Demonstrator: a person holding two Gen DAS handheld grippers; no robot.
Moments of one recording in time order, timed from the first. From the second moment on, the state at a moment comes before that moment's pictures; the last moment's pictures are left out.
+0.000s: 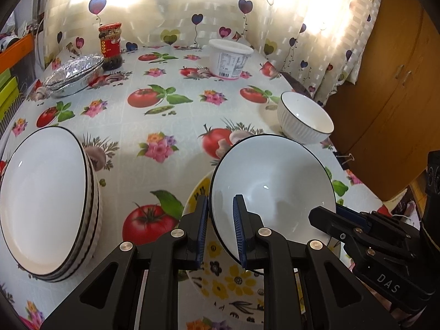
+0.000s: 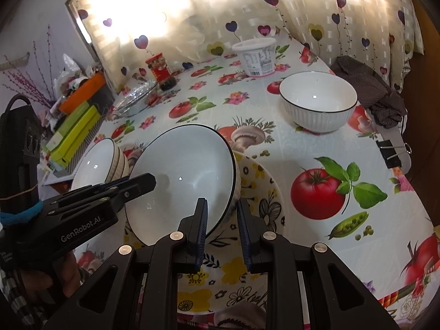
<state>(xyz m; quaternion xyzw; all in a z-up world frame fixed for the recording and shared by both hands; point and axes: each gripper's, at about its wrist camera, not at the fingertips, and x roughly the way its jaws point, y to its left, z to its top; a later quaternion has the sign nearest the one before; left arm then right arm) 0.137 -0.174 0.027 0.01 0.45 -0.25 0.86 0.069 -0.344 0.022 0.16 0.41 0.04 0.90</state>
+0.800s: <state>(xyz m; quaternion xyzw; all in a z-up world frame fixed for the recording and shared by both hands) 0.125 -0.176 0.014 0.02 0.46 -0.25 0.85 0.056 -0.344 0.017 0.16 0.41 0.04 0.89</state>
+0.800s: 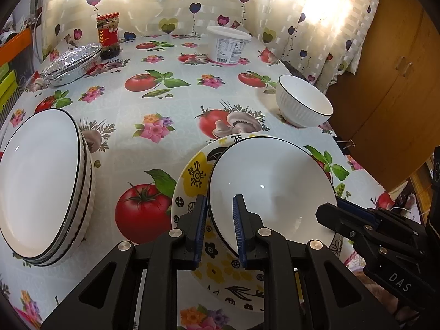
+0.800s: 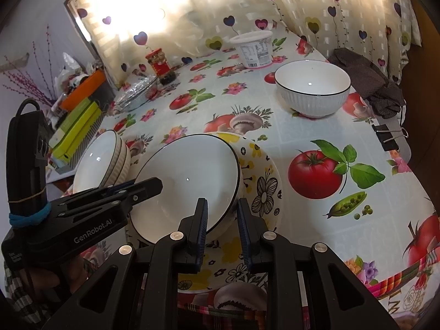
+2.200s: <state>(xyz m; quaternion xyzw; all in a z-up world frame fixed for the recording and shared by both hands) 0.207 -0.242 0.062 0.05 0.43 -0.33 0.84 0.088 -0.447 0.050 0.16 0.35 -0.09 0.92</state>
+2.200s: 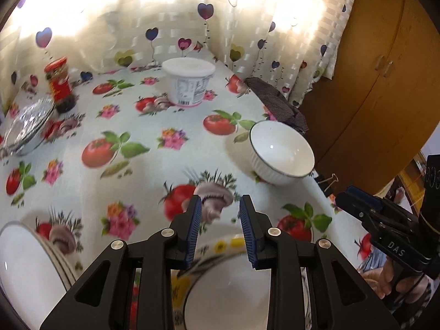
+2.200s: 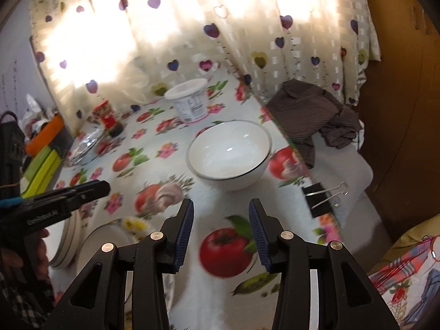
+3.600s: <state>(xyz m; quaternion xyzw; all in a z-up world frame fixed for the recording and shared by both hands) 0.274 -0.364 0.020 0.12 0.49 -0.35 0.79 0.180 -0.513 0.010 0.16 0.40 -0.12 0.89</state>
